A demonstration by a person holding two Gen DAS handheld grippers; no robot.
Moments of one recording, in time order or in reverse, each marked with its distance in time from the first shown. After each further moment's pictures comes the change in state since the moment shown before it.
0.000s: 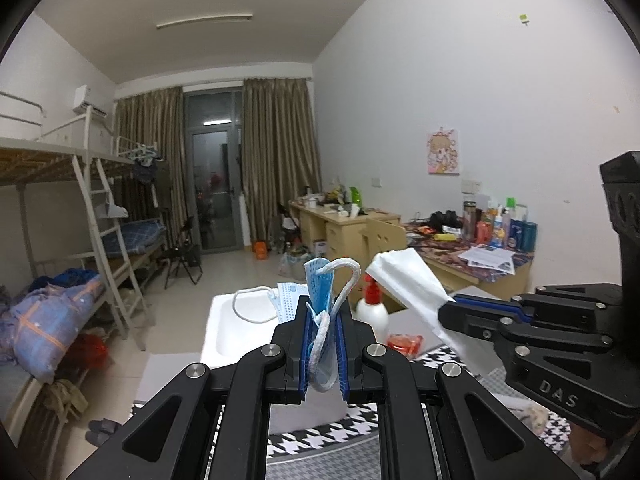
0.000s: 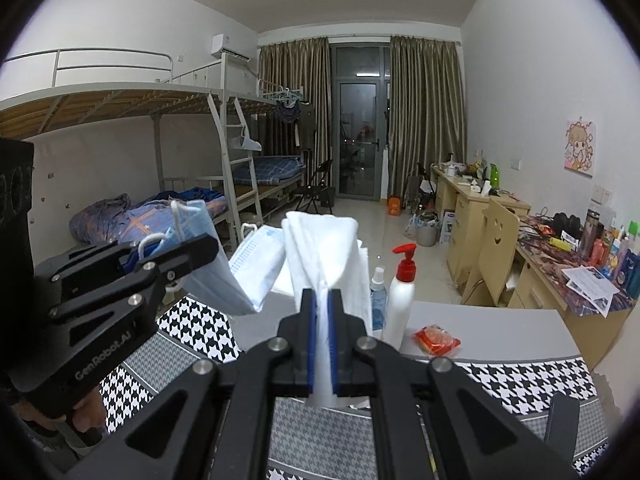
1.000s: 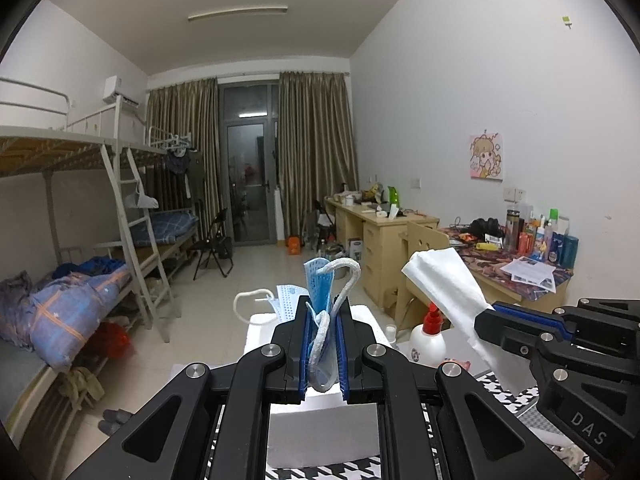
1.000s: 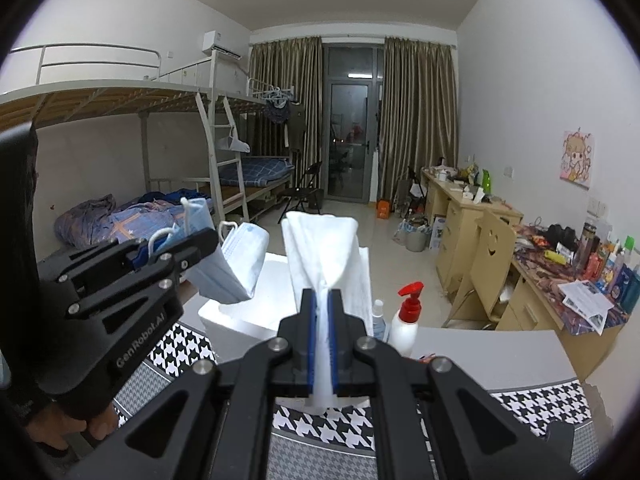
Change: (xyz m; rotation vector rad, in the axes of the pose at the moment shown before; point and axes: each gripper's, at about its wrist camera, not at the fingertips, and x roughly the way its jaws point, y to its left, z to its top) left arm 0.053 0.037 0.020 -0.055 0.021 0.118; right arm 0.041 0.006 0.035 -0.004 0.008 -0.045
